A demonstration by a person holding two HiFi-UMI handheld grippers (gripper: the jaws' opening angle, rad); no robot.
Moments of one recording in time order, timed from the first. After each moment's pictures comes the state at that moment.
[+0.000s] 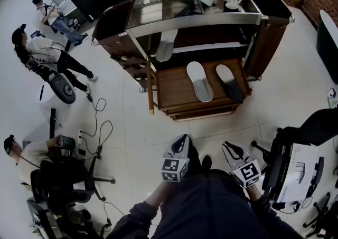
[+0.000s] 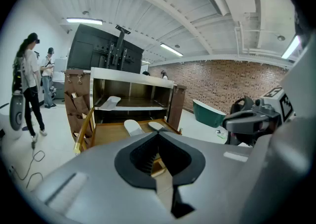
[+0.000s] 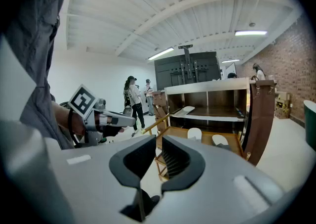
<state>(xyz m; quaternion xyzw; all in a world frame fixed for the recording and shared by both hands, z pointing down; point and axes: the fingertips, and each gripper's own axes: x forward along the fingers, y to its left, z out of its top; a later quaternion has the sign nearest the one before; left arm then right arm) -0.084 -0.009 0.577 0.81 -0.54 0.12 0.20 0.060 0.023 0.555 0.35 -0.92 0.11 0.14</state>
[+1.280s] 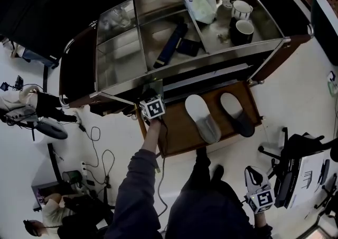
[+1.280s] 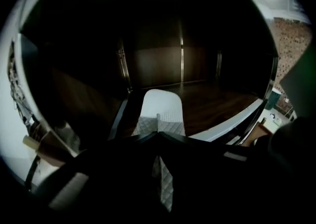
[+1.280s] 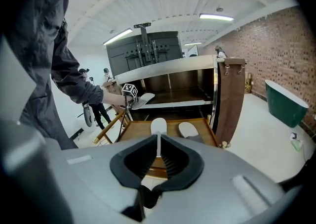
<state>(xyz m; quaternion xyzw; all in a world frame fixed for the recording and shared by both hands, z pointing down) -0.285 -0.575 0.707 0.66 -0.67 0.28 0.21 0.103 -0.167 0.591 0.51 -0.80 0.23 0.20</state>
